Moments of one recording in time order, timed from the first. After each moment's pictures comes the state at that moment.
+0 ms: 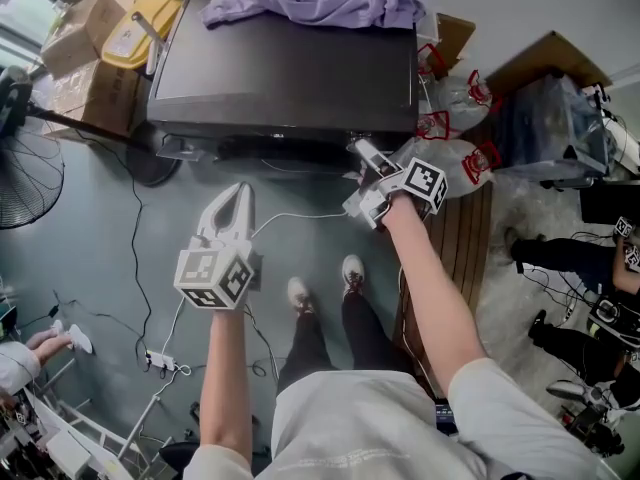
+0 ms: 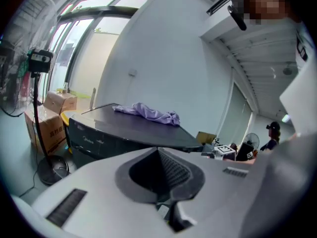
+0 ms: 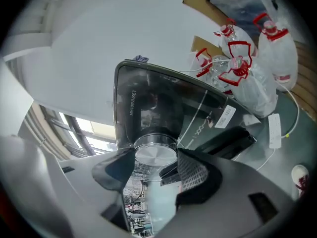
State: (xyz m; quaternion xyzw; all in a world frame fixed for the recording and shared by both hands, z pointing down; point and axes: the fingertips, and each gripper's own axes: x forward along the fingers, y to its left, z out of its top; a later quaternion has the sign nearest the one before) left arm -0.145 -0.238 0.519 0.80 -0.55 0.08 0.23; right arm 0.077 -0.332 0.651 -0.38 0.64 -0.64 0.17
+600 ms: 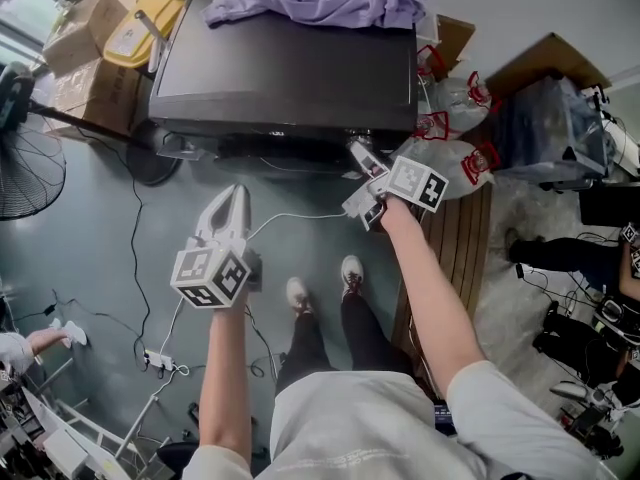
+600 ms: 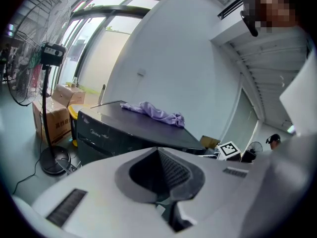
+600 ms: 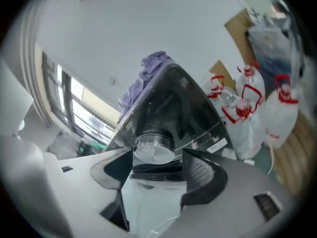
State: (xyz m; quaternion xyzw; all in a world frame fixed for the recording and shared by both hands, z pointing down) left arm -0.157 -0.230 0.524 0.77 -0.58 0.06 0.27; right arm 0.081 -0.328 0.643 -0.47 0.71 -0.52 0.02
